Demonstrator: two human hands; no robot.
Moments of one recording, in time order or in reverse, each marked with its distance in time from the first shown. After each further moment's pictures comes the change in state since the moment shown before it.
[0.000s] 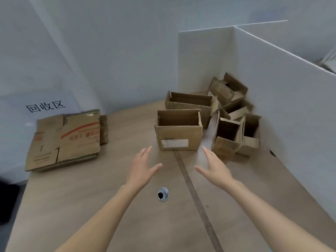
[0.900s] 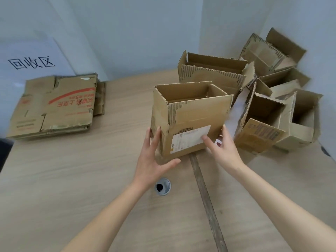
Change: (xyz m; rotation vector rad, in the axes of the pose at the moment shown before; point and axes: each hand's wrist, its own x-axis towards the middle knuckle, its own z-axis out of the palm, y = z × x) left_hand 0.029 -0.043 0.116 -0.325 0.224 0.148; right_hand 0.105 0.054 0.081 0.586 0.097 -0.050
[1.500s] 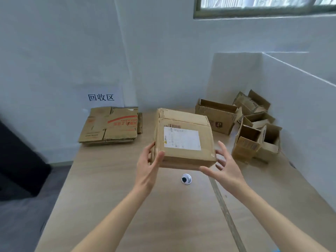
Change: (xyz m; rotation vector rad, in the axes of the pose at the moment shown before) left_hand -0.152 0.086 -0.186 -0.421 0.252 -0.102; right_hand -0.217 -0.142 0.013 0.017 -0.065 -0.141
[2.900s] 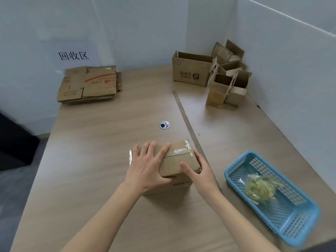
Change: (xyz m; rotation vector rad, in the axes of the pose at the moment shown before) left_hand -0.205 -0.020 0.033 1.297 -0.516 0.384; right_hand -0.233 0.088 0.029 0.260 0.057 0.189
